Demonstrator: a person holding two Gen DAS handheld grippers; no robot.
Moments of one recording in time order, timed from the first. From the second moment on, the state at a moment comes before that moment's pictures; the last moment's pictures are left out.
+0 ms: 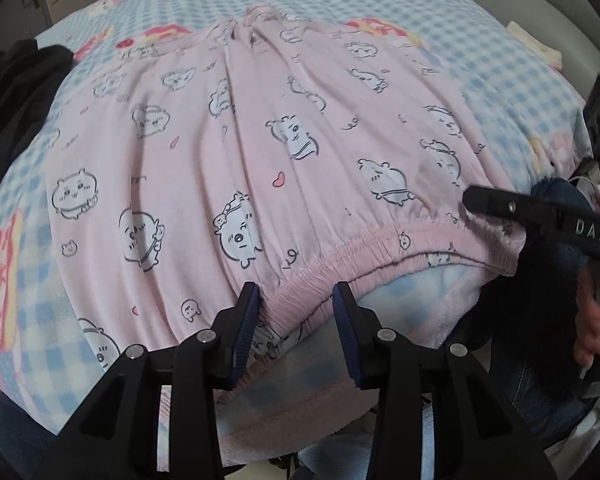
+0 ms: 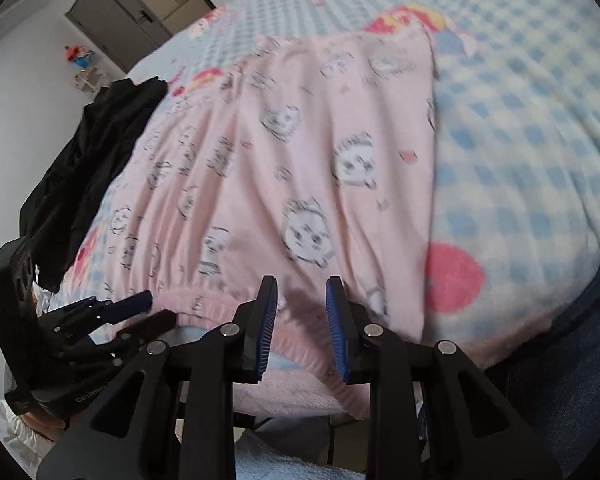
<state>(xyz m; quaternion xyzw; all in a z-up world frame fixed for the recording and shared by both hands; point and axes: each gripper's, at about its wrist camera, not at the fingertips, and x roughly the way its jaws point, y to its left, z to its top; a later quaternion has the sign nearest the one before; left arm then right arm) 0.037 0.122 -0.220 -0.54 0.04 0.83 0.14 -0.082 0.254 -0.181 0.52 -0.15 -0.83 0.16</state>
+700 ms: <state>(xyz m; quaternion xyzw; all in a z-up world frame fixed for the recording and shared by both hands) 0.056 0.125 -0.216 -0.53 0.06 0.83 0.19 -0.075 0.241 -0.197 0.55 -0.12 -0.81 0.17</state>
